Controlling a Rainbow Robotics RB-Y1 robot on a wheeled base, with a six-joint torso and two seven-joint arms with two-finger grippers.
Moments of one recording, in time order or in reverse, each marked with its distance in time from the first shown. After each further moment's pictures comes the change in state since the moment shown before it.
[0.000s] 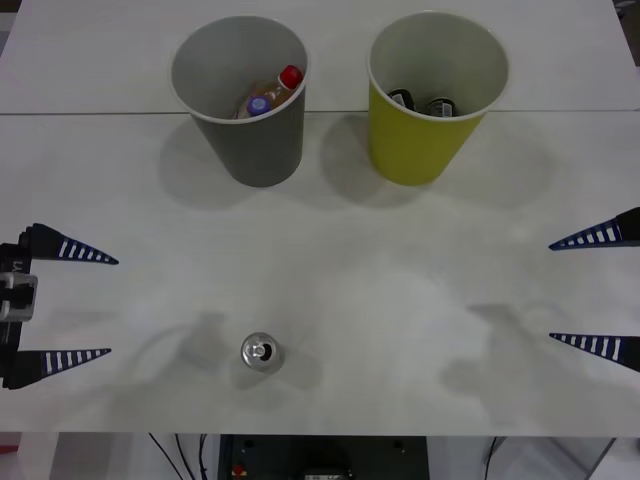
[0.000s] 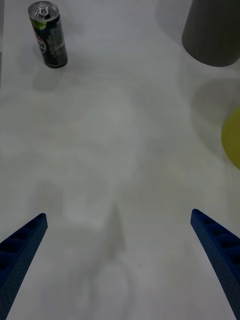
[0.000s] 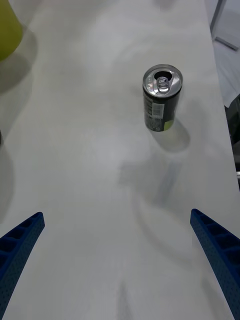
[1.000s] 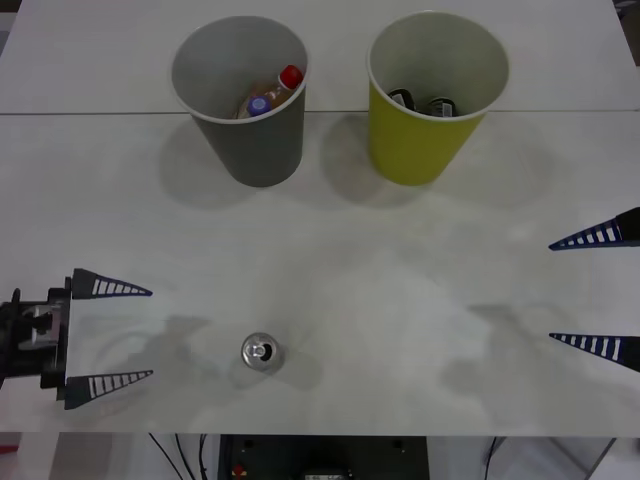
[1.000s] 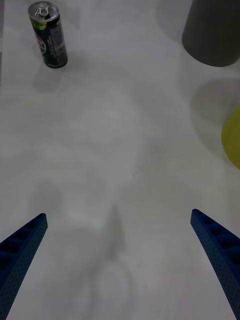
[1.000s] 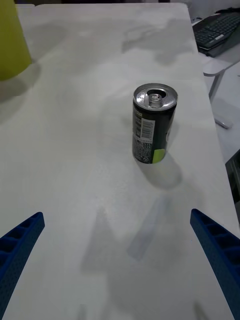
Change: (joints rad) right arm 0.000 0.000 0.000 0.000 0.000 0.000 0.000; left arm -0.198 -0.192 -0.282 0.557 0.291 -0.109 -0.428
